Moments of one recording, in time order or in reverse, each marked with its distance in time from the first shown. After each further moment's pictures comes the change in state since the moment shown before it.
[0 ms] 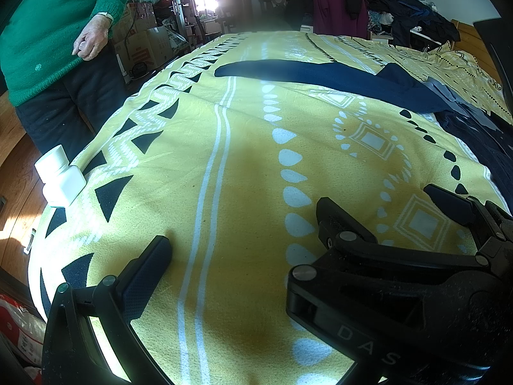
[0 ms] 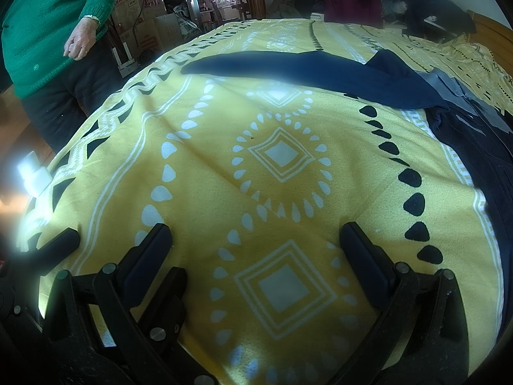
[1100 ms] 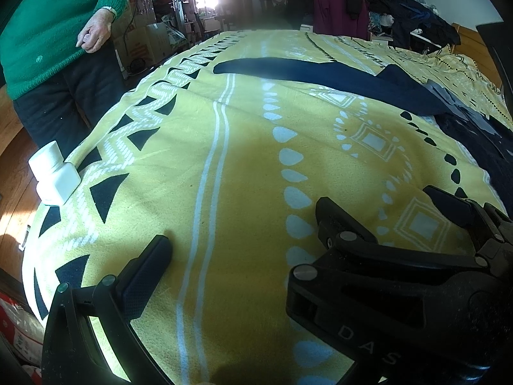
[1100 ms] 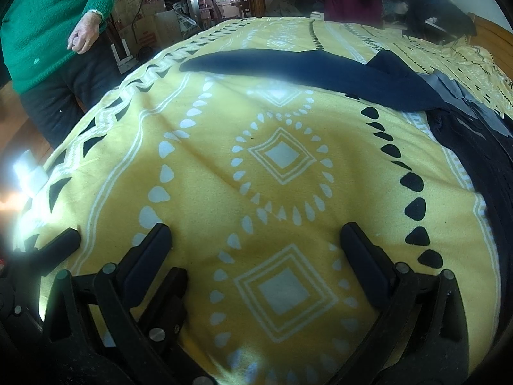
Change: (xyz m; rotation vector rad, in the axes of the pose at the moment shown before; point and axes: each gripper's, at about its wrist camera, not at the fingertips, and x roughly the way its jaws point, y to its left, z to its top) left arm 0.006 0.002 0.000 0.000 0.019 -0.004; right arm 0.005 0.001 0.010 -0.011 0.010 -0.003
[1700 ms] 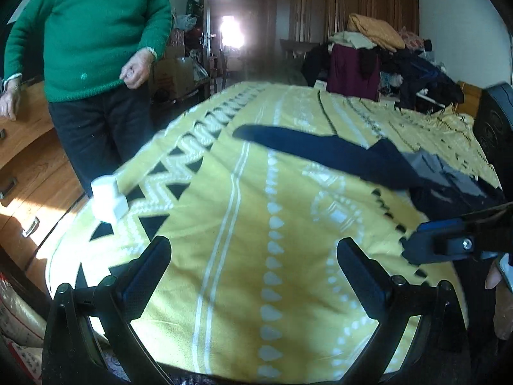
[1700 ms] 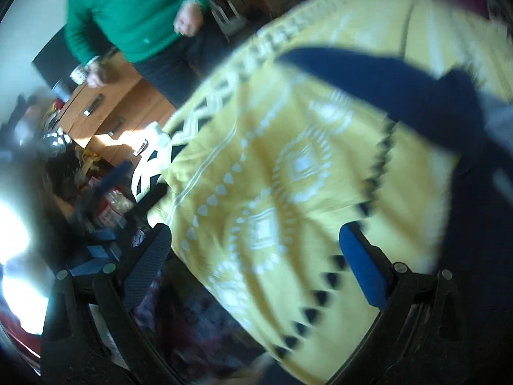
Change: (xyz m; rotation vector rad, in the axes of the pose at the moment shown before) left arm -0.108 0.008 0.024 -0.206 -0.204 -0.051; right arm -0.106 -0.093 0.054 -0.260 0.151 0.535
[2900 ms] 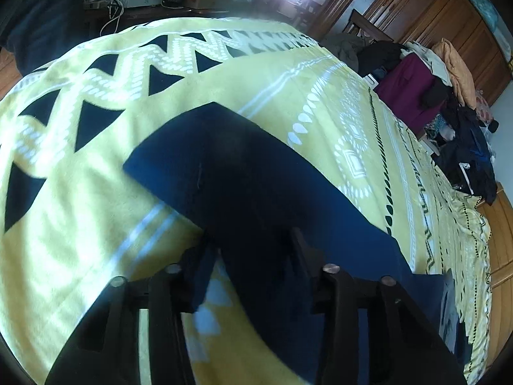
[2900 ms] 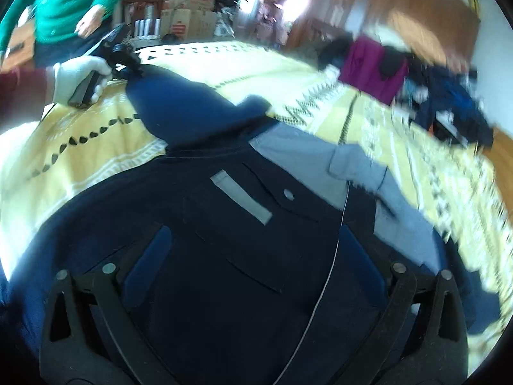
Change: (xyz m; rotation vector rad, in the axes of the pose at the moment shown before) left arm 0.392 -0.008 0.146 -0.439 0.272 -0.060; right arm -0.082 -0.208 -0.067 -0.205 -0.139 -0.579
